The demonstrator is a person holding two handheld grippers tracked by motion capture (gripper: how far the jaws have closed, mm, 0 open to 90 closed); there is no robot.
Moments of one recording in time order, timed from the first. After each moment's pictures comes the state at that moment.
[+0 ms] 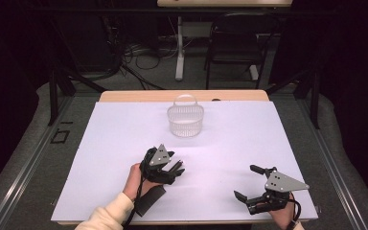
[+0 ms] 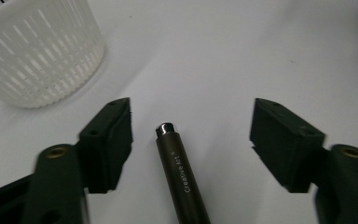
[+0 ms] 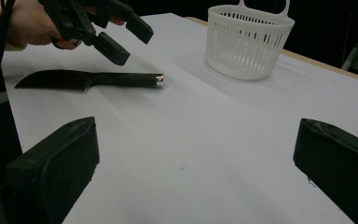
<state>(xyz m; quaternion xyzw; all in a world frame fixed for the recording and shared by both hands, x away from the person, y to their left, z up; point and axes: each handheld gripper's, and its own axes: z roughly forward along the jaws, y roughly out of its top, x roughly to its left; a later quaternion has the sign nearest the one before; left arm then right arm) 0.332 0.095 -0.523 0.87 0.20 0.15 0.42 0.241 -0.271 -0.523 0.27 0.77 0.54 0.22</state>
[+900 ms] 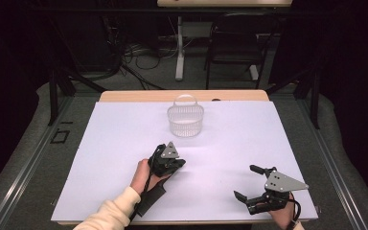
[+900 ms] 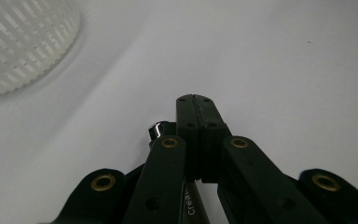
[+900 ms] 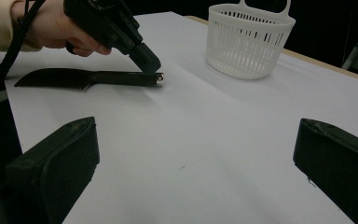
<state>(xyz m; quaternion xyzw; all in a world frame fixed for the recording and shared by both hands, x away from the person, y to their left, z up) 0.356 0.075 -0.536 0.90 0.21 0.10 0.37 0.242 -0.271 -0.523 0.27 0.77 0.53 0.22</state>
